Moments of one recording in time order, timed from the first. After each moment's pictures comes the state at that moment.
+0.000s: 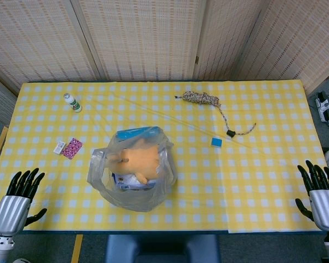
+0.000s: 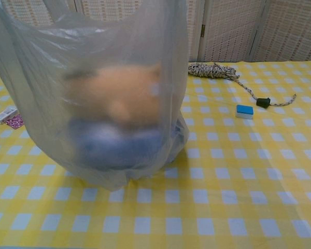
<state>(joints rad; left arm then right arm) -0.07 -1.25 0.02 -1.47 1.68 1.60 0.14 -0.02 -1.08 0.02 -1.65 -1.53 1.53 -0.23</state>
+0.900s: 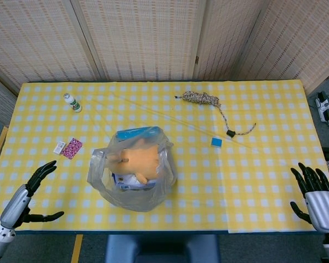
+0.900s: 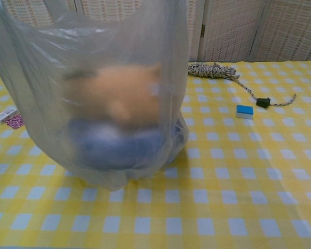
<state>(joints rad) -0.24 -1.11 0.06 -1.50 1.87 1.64 -0.85 0.00 -1.04 -0.01 -1.66 -1.57 1.50 -0.13</state>
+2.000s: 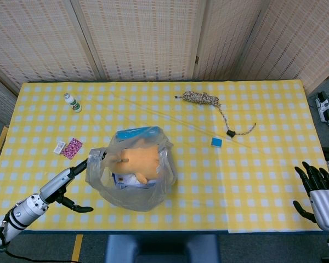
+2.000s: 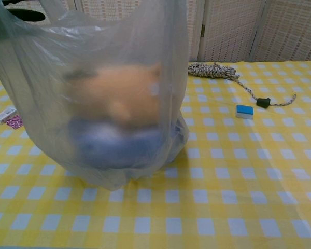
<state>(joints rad) -0.60 -1.10 0.08 -1.50 1.93 1.49 -1.27 0.00 -1.02 -0.01 -1.65 -1.56 1.48 -0.06</state>
